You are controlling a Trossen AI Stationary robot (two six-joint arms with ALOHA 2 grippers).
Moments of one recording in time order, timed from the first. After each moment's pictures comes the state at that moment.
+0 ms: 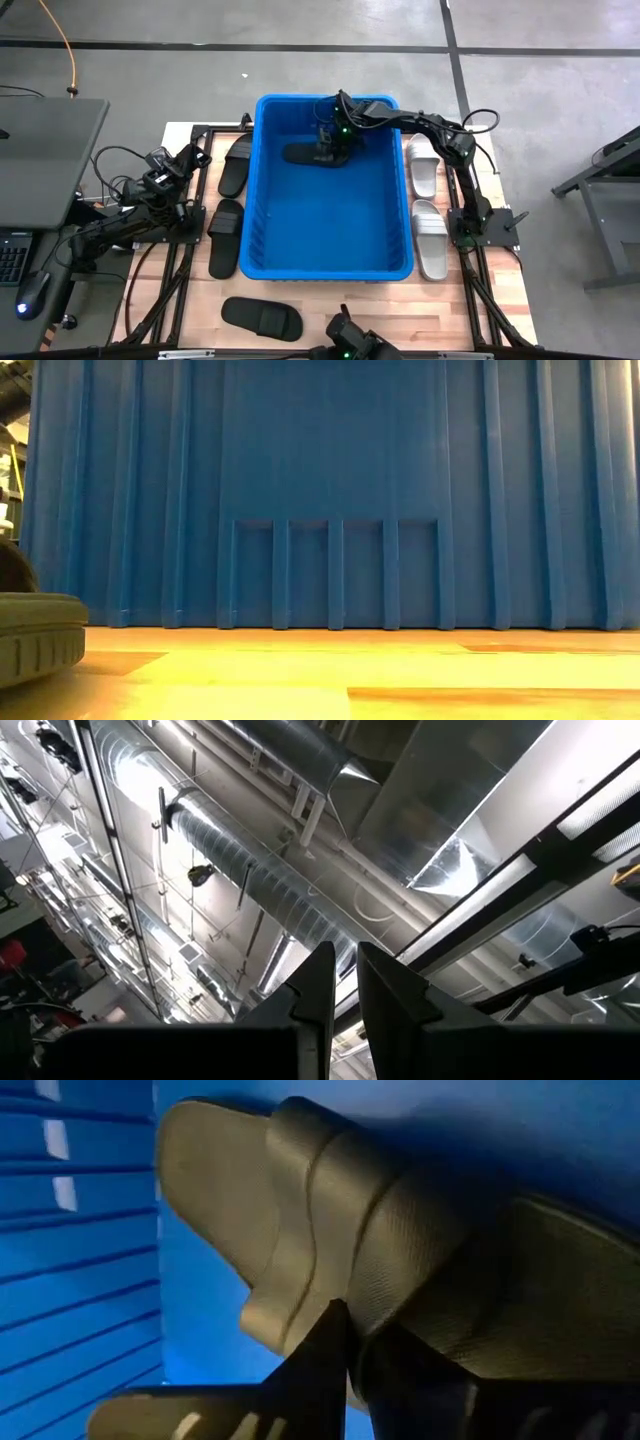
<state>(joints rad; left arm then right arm) 0.55 0.01 0.01 0.88 -0.09 -0.98 -0.63 2.16 1.67 -0.60 -0.42 0.80</state>
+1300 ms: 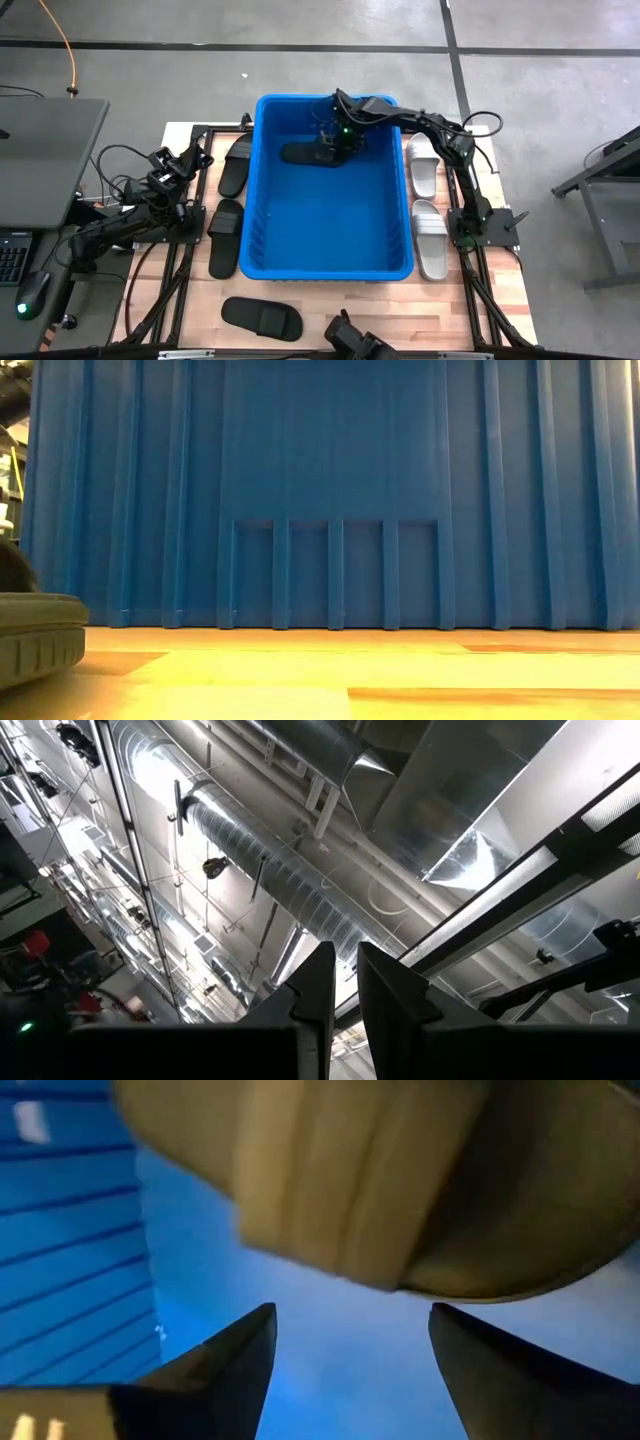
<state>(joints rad) 0.55 0.01 0.01 0.83 -0.10 -0.97 -0.62 2.16 1.78 -0.84 -0.48 0.76</state>
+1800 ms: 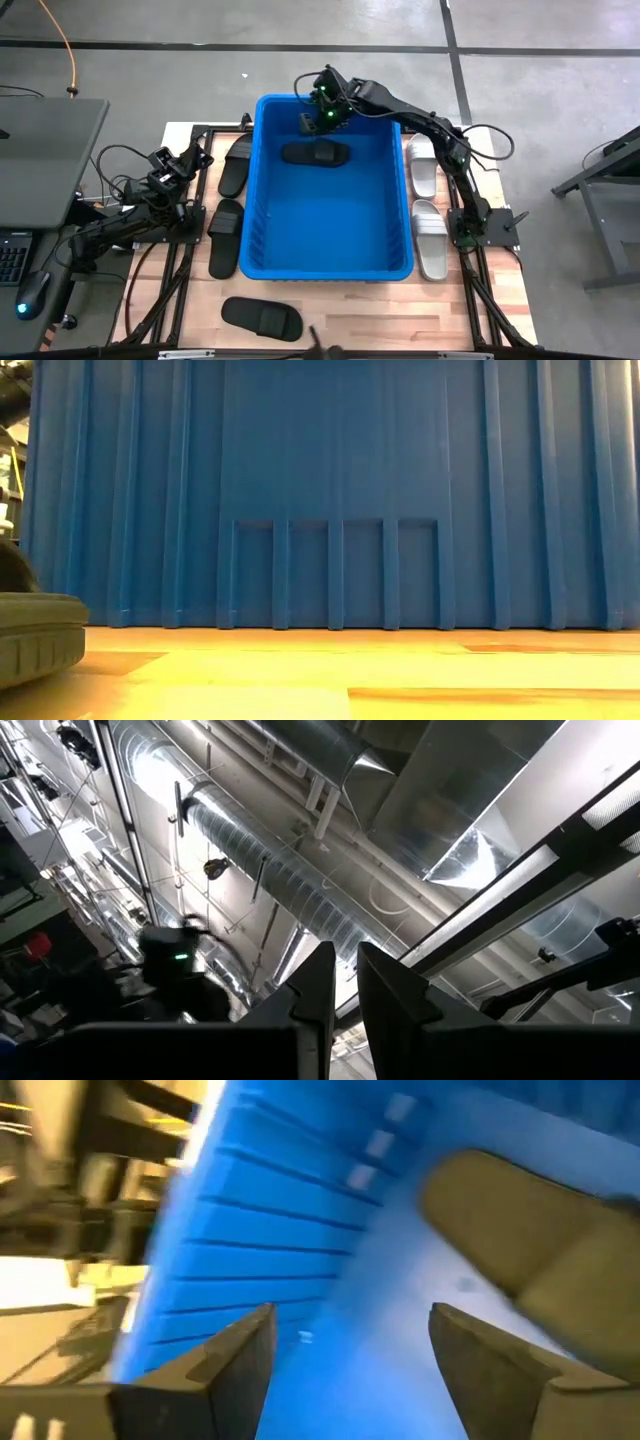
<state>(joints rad) 0.55 0.01 0.01 0.83 -0.10 -0.97 -0.49 2.16 2.23 -0.91 -0.41 0.67</state>
